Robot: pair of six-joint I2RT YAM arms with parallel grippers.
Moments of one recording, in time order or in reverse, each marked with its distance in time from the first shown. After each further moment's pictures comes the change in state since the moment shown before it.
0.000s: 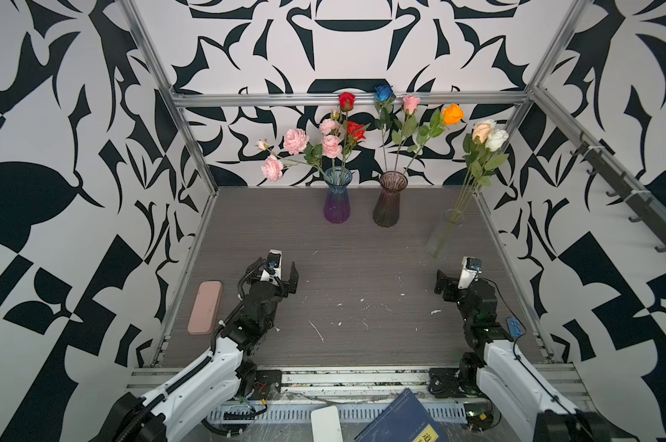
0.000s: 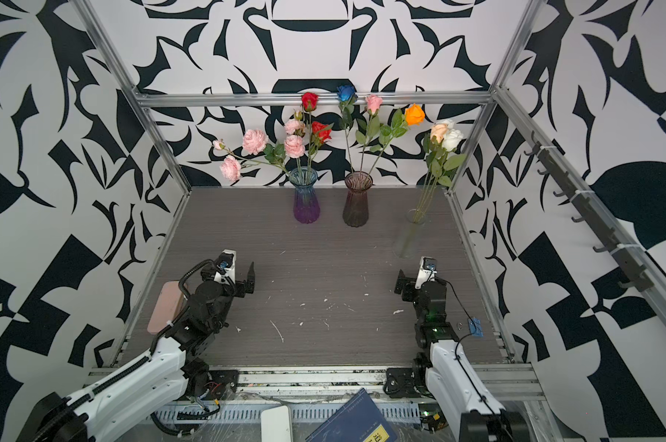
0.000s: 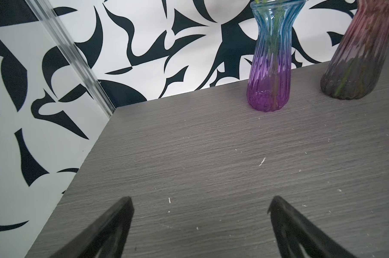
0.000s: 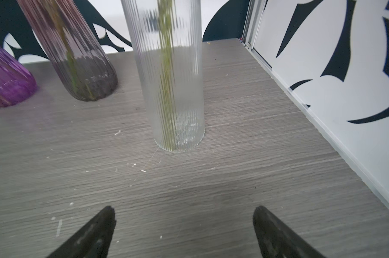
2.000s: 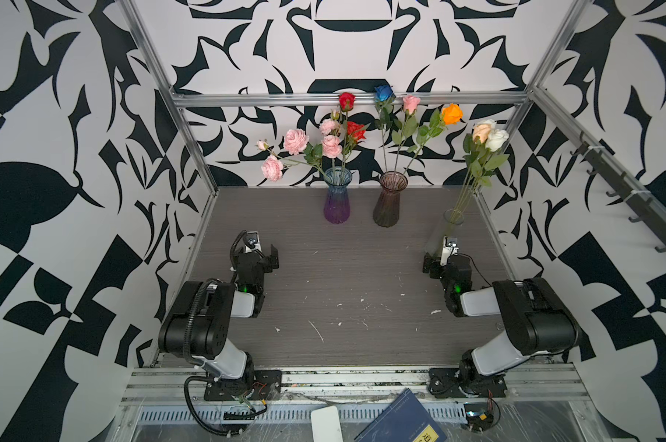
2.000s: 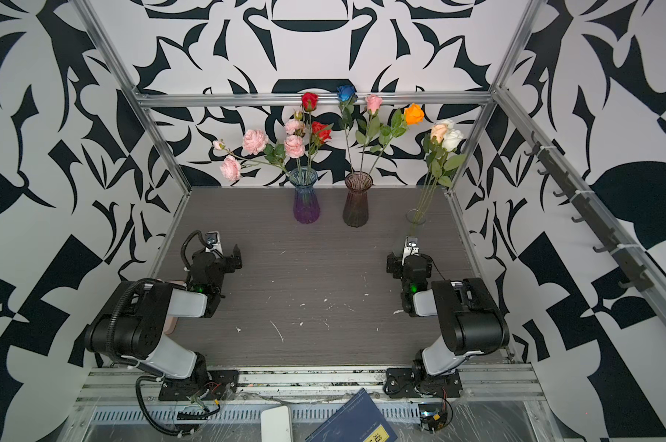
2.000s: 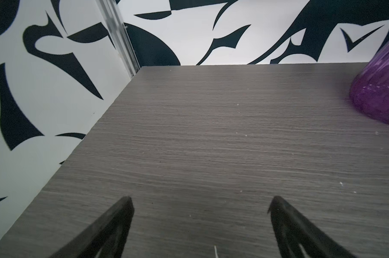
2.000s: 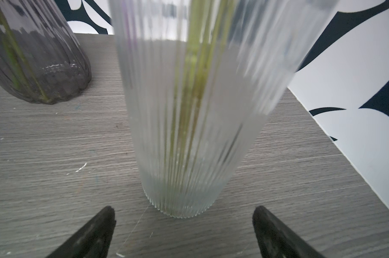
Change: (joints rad) left arm 0.452 0.767 0.148 0.541 0.270 -0.076; right arm 0.073 0.731 0.245 0.457 0.122 -0.086
